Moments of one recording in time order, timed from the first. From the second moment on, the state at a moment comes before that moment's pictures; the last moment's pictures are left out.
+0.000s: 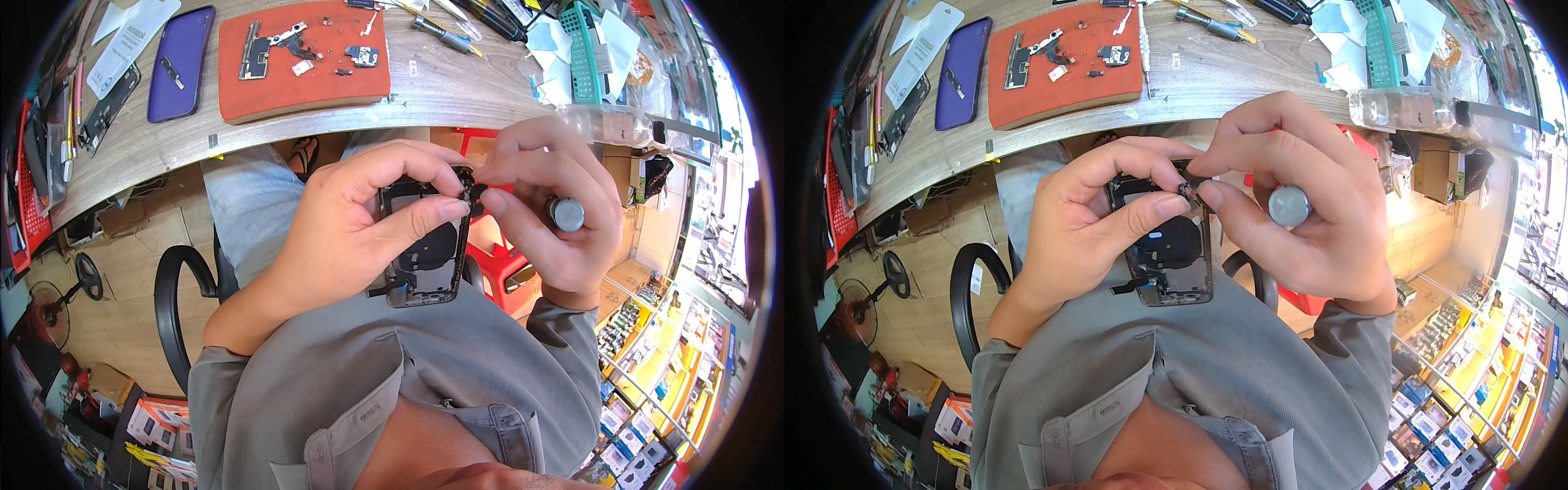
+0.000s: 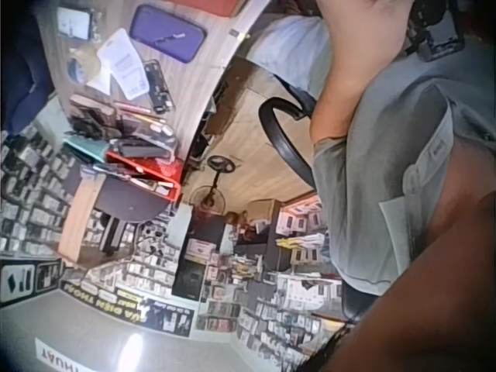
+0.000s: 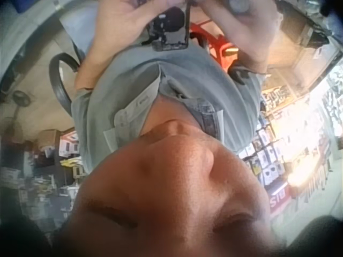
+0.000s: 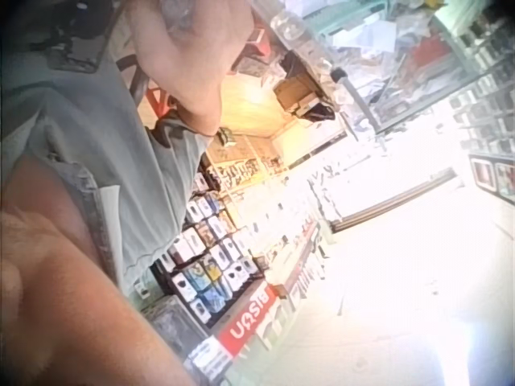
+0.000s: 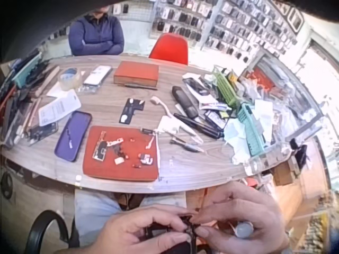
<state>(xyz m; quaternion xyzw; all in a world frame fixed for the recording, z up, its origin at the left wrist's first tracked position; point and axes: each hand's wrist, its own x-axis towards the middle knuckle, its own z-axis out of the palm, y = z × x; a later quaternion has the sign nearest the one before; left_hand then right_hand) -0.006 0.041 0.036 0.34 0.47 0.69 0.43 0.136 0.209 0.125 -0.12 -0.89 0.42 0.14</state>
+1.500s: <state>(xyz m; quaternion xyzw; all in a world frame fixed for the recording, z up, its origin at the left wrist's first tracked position) 0.016 0.036 0.049 0.40 0.62 0.64 0.21 0.127 0.203 0.127 -0.09 -0.92 0.37 0.13</state>
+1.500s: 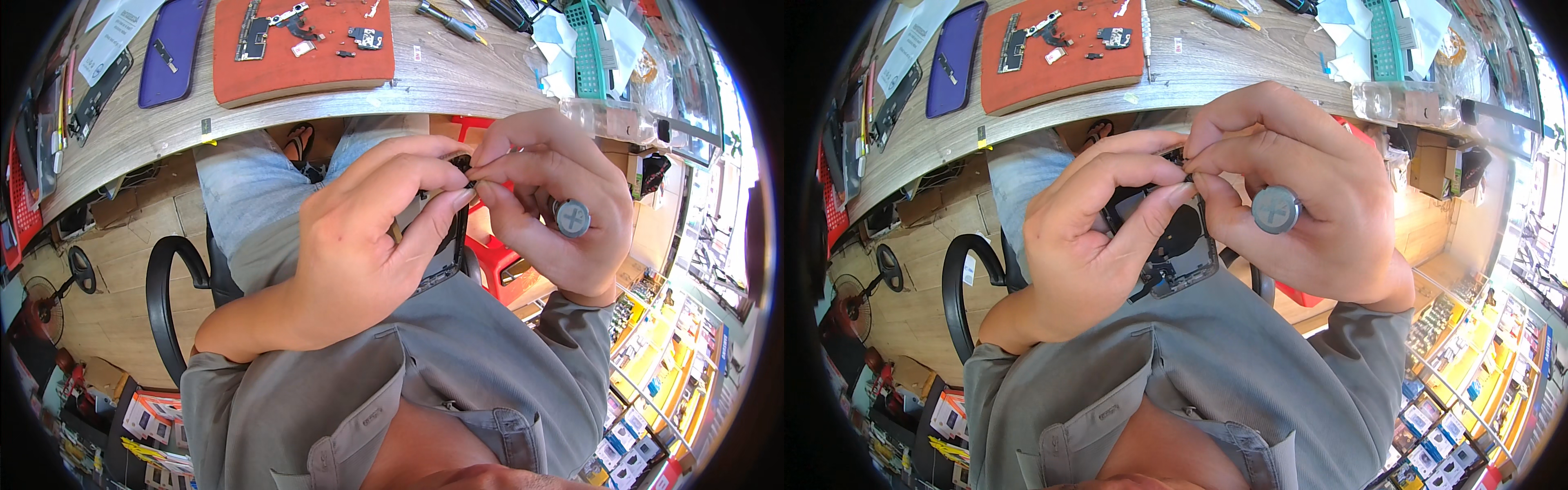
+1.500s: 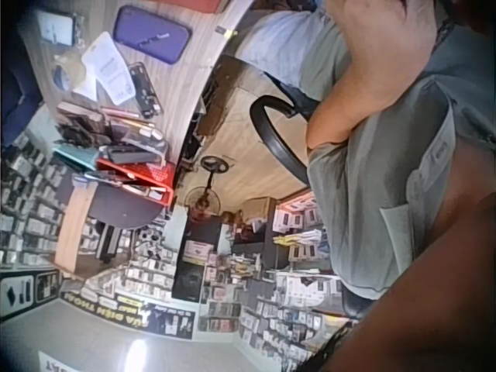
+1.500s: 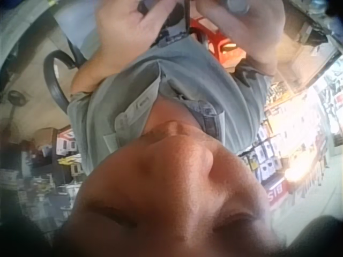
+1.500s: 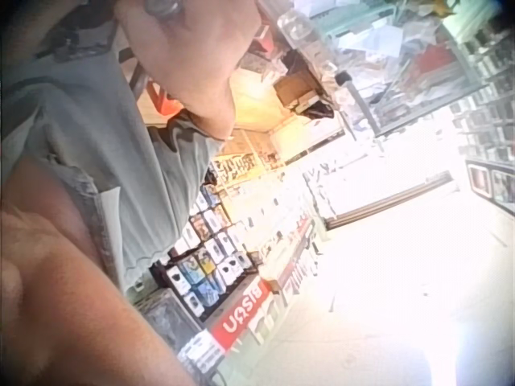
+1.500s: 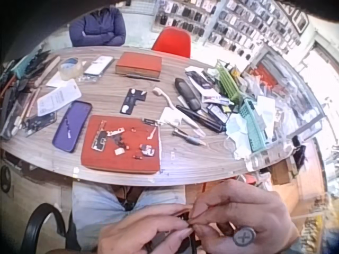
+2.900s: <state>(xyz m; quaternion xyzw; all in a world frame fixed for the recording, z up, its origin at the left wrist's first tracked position) 0.025 0.040 0.037 0.34 0.59 0.71 0.18 0.124 0.202 0.126 -0.09 -0.92 0.37 0.13</state>
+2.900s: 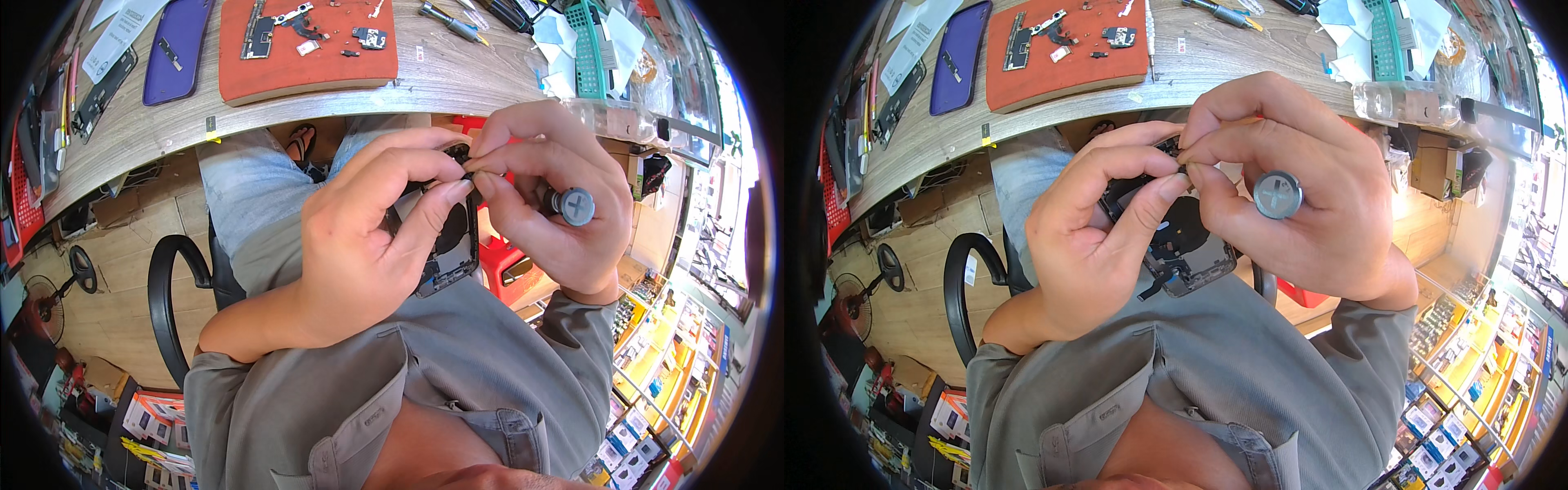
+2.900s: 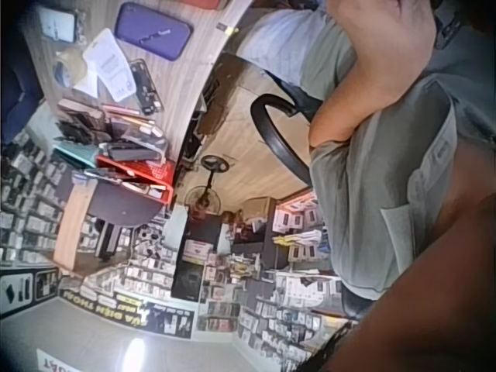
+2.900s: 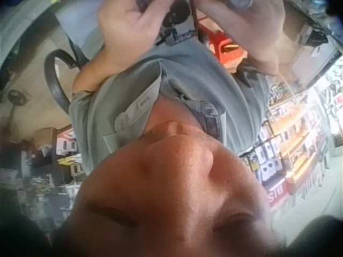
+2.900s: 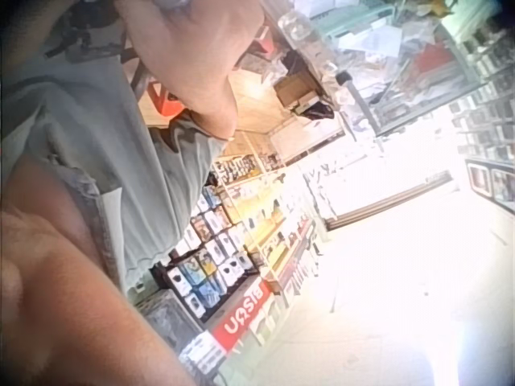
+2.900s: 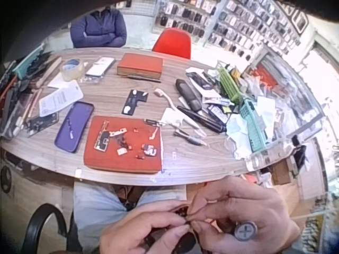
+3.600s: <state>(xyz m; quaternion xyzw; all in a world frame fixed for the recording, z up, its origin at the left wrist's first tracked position) 0.028 0.043 0.033 0.32 0.58 0.72 0.19 0.126 0.203 0.118 -0.06 -0.92 0.37 0.14</state>
